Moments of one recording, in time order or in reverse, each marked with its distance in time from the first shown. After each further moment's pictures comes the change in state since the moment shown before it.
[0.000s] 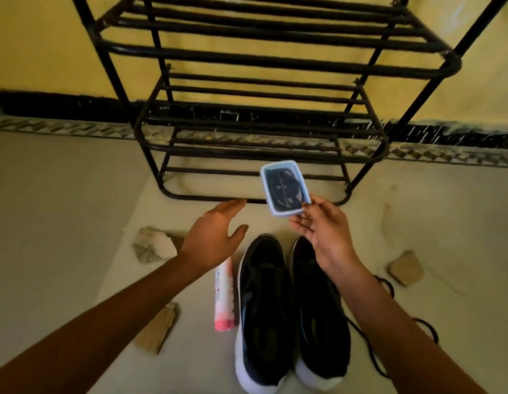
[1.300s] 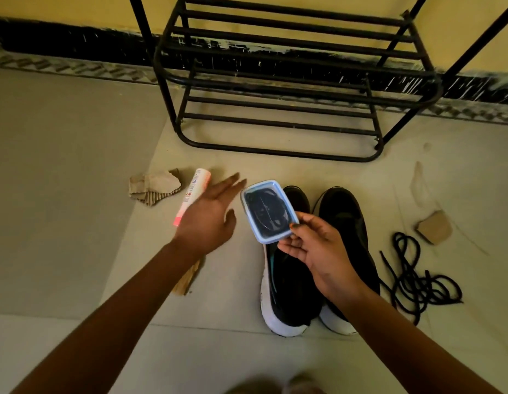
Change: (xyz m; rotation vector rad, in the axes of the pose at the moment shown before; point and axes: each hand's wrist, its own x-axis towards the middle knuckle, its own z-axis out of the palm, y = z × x) left_hand -0.064 -0.072 0.020 0.091 0.047 0.090; right_hand -0.080 0.084 0.006 -0.183 -0.154 0.187
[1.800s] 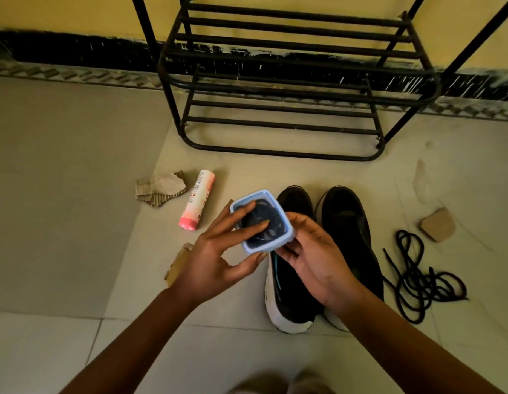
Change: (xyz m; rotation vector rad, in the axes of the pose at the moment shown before) left_hand -0.053 0.035 -0.004 -0.452 0.120 0.136; right_hand -0.016 -0.001 0.015 0.251 -0.153 0.047
